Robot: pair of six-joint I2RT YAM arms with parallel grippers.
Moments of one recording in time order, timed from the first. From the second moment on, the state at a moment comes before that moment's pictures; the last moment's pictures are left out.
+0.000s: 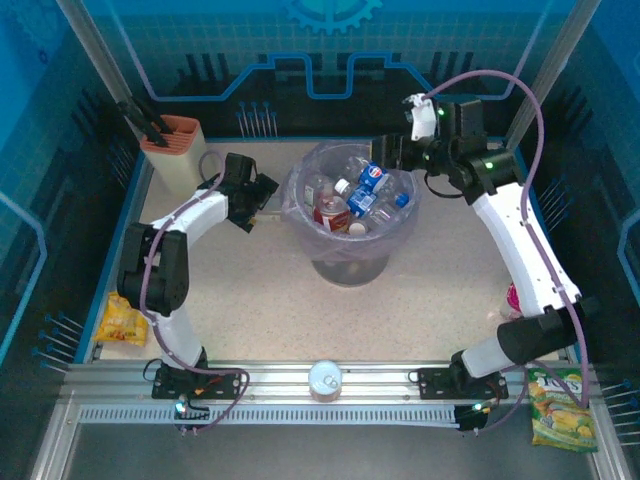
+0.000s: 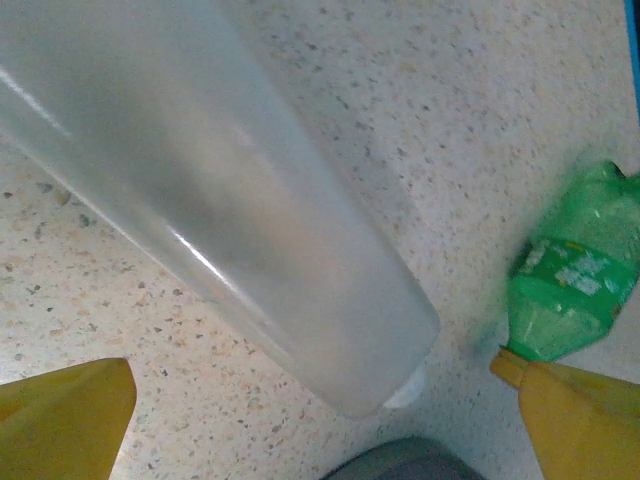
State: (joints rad) left arm -0.16 1.83 1.29 -0.43 0.10 -1.20; right arm 0.30 1.47 1.74 -0.80 -0.34 0.23
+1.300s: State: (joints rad) left arm -0.15 1.99 1.29 -0.32 0.08 -1.45; right arm 0.13 1.19 1.40 -0.82 -0.32 0.32
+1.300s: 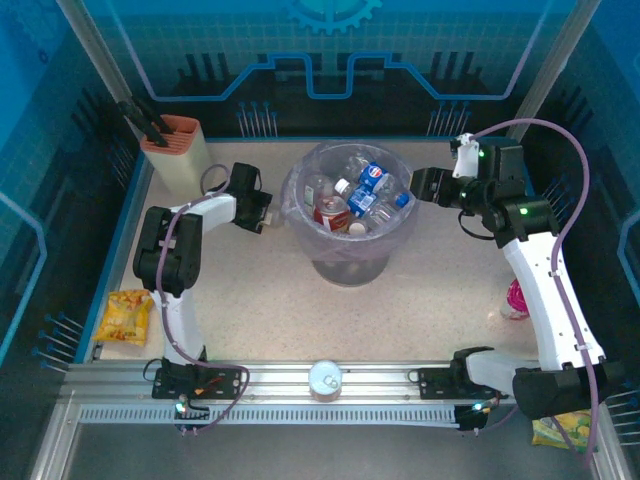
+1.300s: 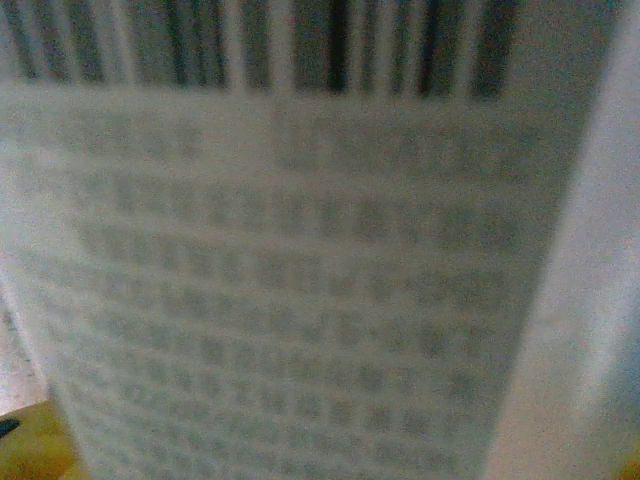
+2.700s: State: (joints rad) left arm -0.22 1.39 1.81 -1.02 0.23 -0.68; right arm 0.08 1.28 1.37 -0.71 -0.45 0.39
